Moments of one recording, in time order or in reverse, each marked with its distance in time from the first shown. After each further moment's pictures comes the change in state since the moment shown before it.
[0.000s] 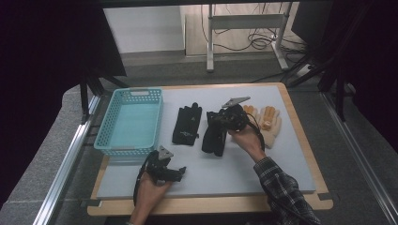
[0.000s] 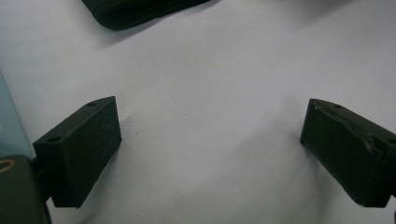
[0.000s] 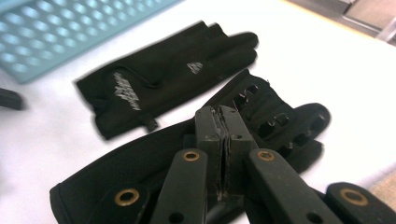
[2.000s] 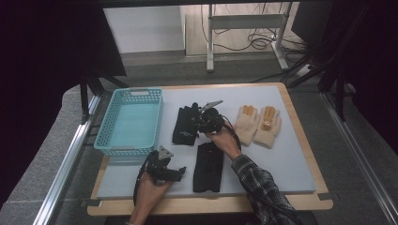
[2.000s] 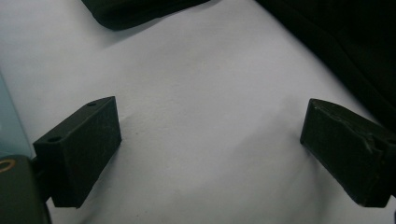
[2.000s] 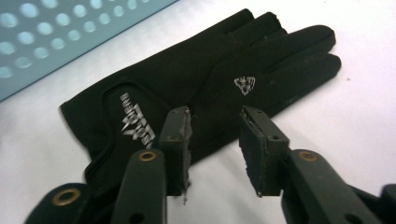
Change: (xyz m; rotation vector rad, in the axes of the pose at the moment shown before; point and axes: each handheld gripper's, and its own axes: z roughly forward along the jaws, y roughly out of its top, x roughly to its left) left arm 0.000 0.000 0.000 0.000 -0.001 -0.001; right arm 0.024 0.009 0.092 0.052 0.049 0.009
